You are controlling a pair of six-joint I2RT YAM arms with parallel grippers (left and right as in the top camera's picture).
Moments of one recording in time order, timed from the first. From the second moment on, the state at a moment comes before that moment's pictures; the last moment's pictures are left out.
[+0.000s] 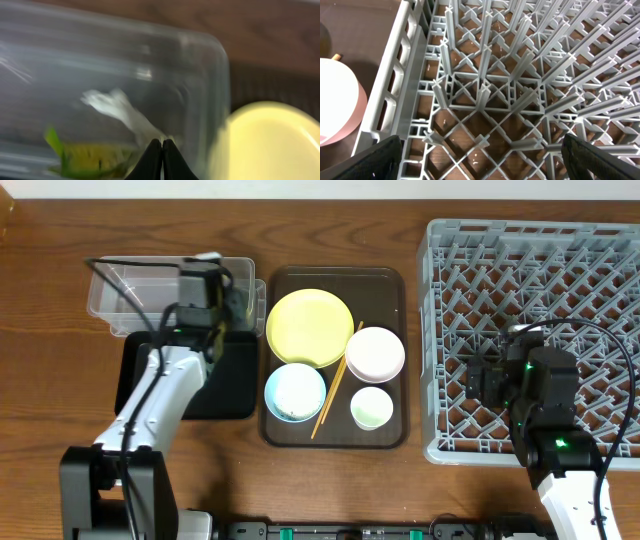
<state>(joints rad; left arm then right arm) -0.06 1.57 0.99 -0.17 -0.07 -0.22 0.02 0.94 0.62 -0.40 0.06 -0.04</state>
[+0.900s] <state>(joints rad) -0.42 1.53 0.99 -0.56 0.17 -0.22 0.02 0.94 0.62 -0.40 0.05 -0.04</state>
